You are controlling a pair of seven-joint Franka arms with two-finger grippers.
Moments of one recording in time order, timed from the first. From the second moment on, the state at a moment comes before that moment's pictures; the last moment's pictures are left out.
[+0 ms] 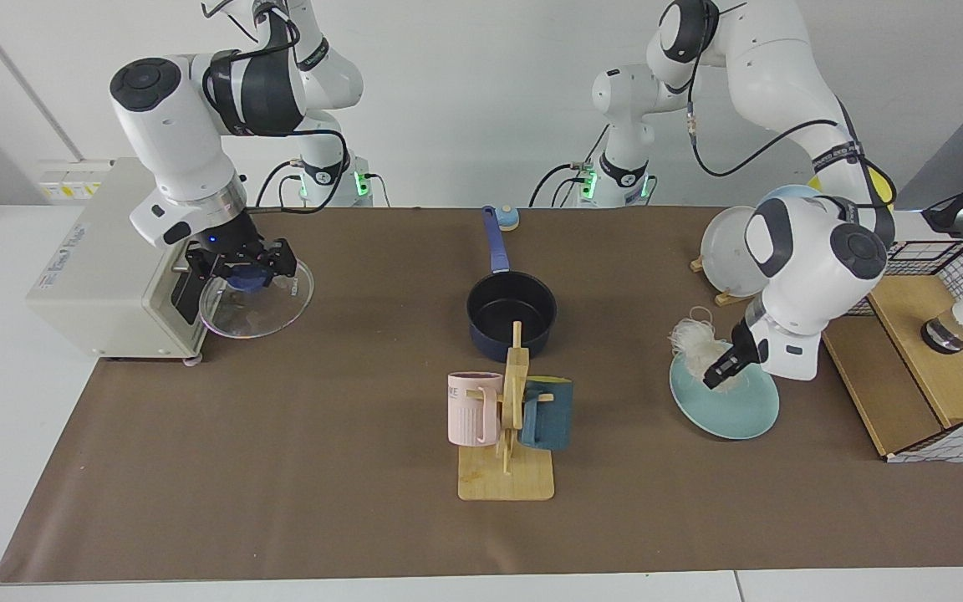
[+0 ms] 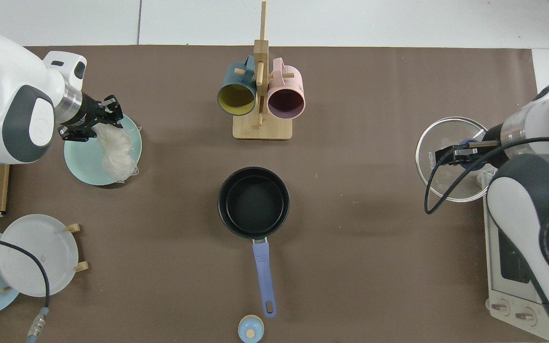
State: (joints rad) left arm 0.11 0.44 -0.20 -1.50 0.00 1.92 -0.58; right arm -0.02 0.05 0.04 -1.78 0.00 1.84 0.03
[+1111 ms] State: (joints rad) left arm -0.02 0.31 -0.60 -1.73 0.01 2.06 -0.86; right arm -0.01 0.05 0.04 -1.79 0.00 1.80 0.03
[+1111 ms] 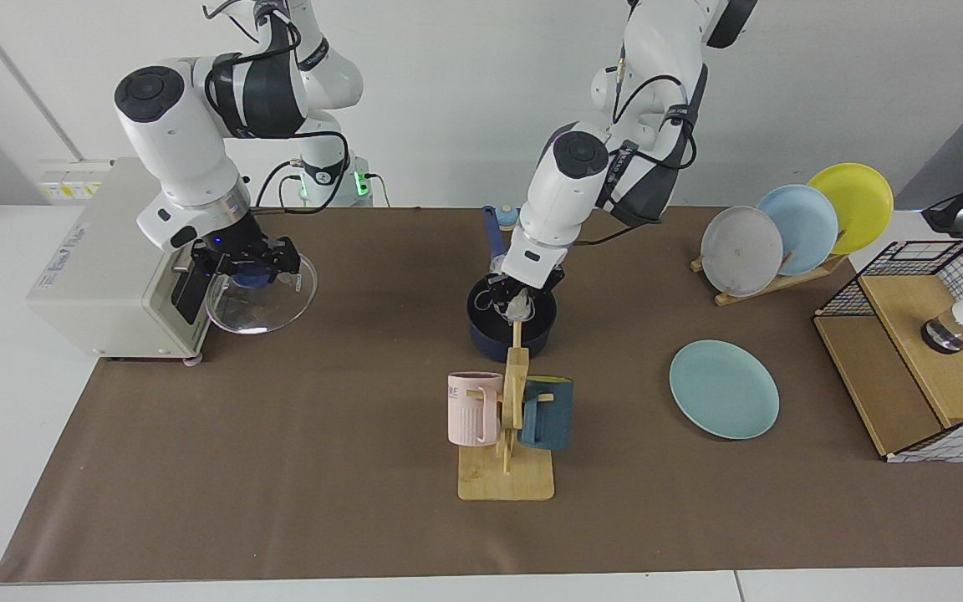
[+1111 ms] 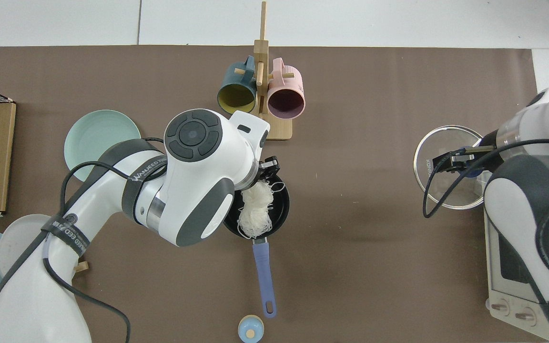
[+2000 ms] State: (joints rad) left arm -0.02 0.32 -0.59 -1.87 0.02 2.23 -0.86; right arm 0.02 0.03 0.06 -1.85 0.01 1.80 0.08
